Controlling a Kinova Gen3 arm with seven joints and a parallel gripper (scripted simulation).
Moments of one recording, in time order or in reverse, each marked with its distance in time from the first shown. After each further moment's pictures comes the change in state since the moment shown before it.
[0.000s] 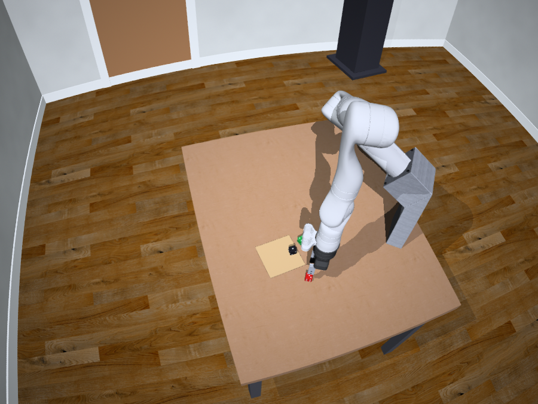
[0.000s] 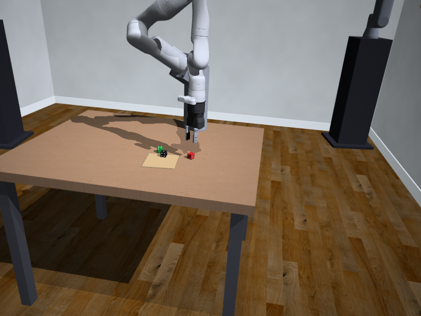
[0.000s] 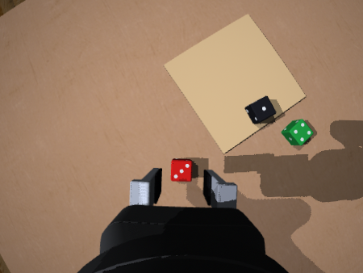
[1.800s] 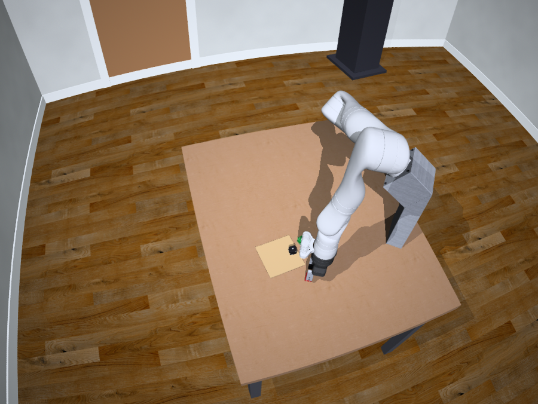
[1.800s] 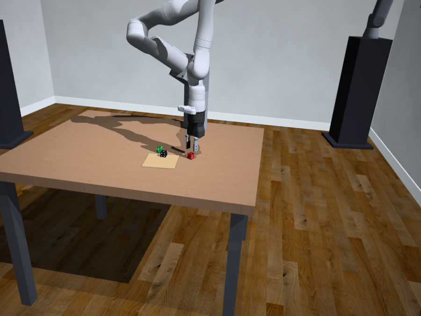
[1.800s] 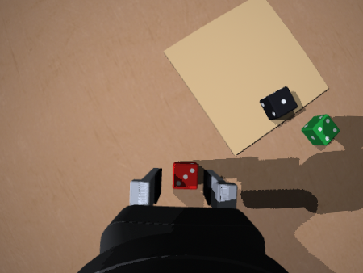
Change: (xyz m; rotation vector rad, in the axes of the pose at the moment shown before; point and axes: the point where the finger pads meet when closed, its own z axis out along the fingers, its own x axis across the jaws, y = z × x) arm -0.003 0.000 0.041 -0.005 -0.006 0.004
